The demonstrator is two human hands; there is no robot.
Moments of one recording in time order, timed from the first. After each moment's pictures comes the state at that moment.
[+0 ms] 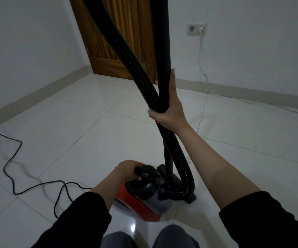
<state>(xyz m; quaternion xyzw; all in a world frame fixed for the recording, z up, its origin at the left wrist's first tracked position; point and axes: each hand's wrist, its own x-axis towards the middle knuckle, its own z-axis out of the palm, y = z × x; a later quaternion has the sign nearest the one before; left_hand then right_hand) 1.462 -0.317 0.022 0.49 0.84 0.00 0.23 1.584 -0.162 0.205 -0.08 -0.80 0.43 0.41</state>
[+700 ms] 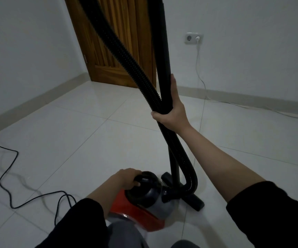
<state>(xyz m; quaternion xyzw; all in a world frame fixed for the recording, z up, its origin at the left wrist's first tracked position) 1.426 -0.343 0.025 0.53 0.80 -0.06 0.26 1.549 -0.167 0.203 -0.11 -0.80 0.43 0.40</state>
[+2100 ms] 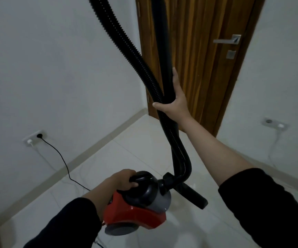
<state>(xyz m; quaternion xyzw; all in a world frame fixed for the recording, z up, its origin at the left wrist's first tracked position) 1.015 -0.361 0.562 0.35 0.89 0.05 0.30 1.057 -0.113 0.744 0.01 -0.78 0.54 0.32</state>
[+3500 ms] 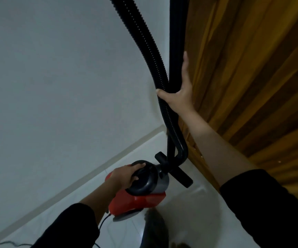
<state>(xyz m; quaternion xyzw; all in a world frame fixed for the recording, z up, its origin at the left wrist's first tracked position) 0.259 -0.048 0.433 0.30 0.92 0.04 0.26 0.188 0.209 0.623 0.05 -0.77 0.57 0.28</state>
